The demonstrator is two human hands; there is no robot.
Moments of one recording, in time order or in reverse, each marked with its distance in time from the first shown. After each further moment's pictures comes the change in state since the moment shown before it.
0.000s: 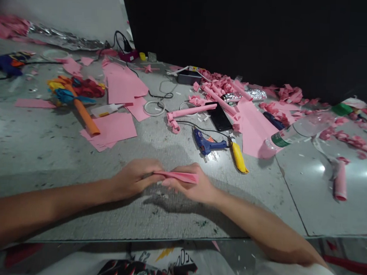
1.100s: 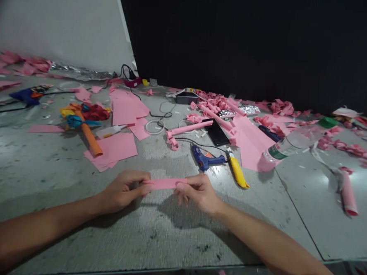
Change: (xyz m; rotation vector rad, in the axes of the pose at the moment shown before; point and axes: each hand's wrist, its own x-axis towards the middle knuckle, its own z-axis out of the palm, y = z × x) left_hand -0.004 -0.009 -0.024 -0.113 0.055 -0.045; right_hand 0.001 0.014 -0.015 0.382 0.070 0.071
